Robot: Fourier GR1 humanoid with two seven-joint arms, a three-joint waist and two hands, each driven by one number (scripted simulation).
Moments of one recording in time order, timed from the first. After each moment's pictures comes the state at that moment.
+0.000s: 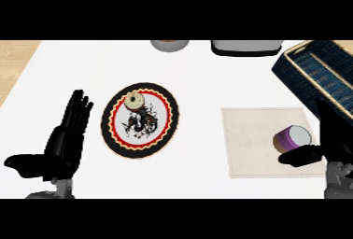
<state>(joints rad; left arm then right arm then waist) -0.01 0.21 -0.15 -1.67 0.17 0.26 -0.02 -0.13 -0.40 0.12 -1.83 0.69 0.19 1.06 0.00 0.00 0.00</state>
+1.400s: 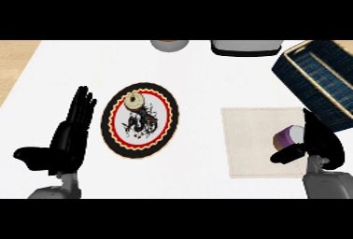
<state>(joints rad) -0.04 0.12 -0.08 -1.66 0.08 0.19 0.02 -0.14 -0.24 0.00 -1.57 0.82 0.18 0.90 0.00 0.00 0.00</state>
